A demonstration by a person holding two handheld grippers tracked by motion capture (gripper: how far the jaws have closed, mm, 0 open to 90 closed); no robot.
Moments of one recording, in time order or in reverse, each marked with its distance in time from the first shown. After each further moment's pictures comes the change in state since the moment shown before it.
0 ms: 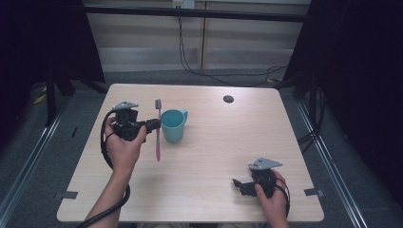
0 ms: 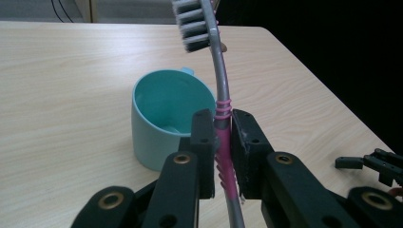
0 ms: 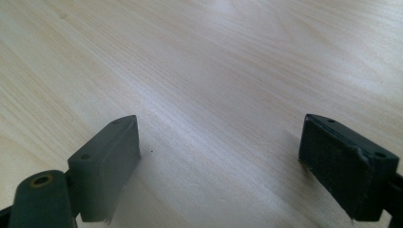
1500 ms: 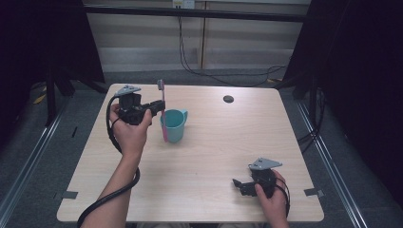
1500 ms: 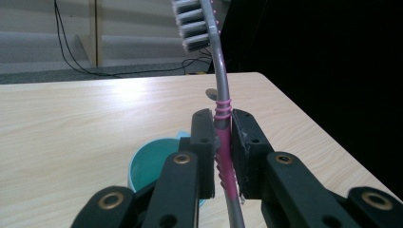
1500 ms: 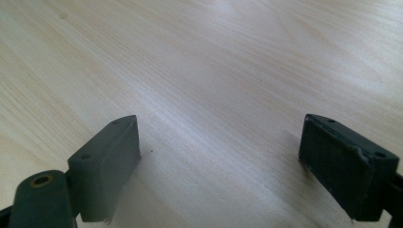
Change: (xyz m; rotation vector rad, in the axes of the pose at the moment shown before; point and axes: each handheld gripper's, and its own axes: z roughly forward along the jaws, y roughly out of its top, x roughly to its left) left arm -0.006 0.036 0.012 -0.146 0.000 0.016; right arm 0.000 0.000 0.000 0.001 0.000 0.001
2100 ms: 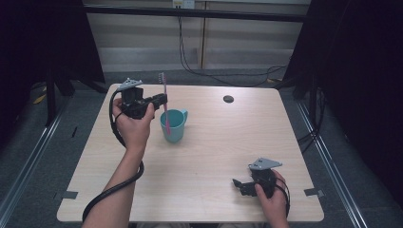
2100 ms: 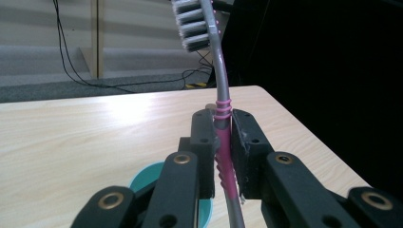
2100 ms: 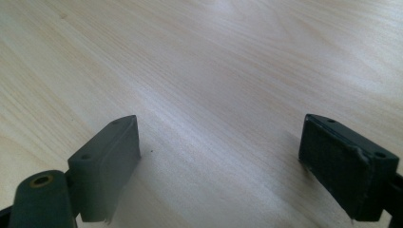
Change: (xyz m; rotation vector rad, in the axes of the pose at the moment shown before) left arm -0.001 0.012 0.010 -0.043 0.001 0.005; right arm 0.000 0.000 0.000 0.000 0.000 0.000
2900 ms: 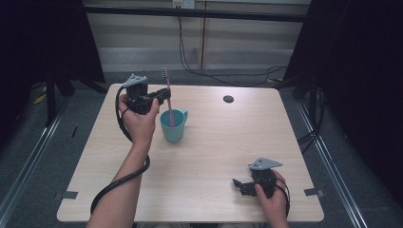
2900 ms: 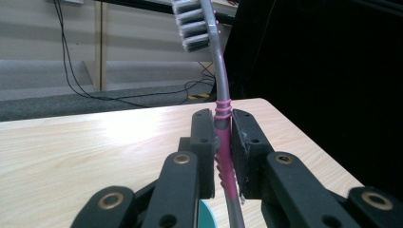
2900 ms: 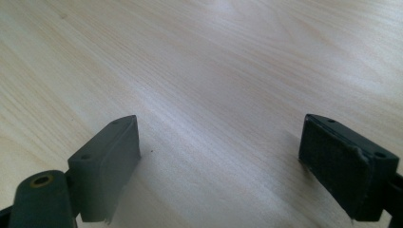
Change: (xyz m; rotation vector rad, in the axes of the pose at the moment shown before) left arm 0.003 0.002 0.020 -0.043 0.015 0.014; right arm 0.000 0.000 0.000 -0.002 0.000 -0.002
